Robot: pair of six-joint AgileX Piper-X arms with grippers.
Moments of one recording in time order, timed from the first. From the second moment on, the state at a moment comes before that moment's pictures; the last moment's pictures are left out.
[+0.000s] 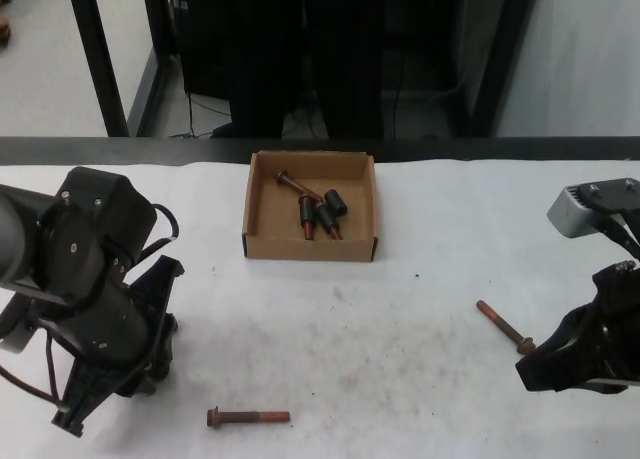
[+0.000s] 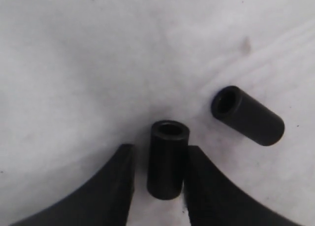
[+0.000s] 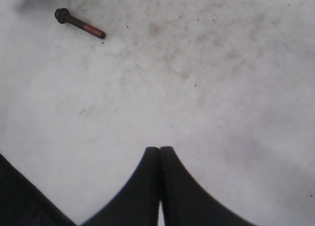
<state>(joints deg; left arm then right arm) -17.8 94.5 -47.5 33.7 3.4 -80.7 23.3 65.0 -46.0 51.1 -21.6 -1.1</state>
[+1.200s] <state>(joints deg) -16.1 89.8 -47.6 35.2 2.3 -35.0 25.0 71.2 -47.7 50.6 -20.0 -5.5</state>
